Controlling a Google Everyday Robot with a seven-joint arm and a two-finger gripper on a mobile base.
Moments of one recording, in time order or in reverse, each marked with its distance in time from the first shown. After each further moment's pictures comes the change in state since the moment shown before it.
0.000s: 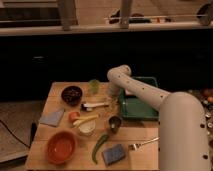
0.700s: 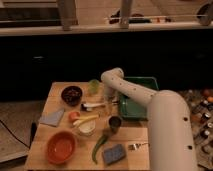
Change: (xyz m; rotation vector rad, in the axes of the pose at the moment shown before) arm -0.018 0.007 0.029 -0.073 0.017 -0.100
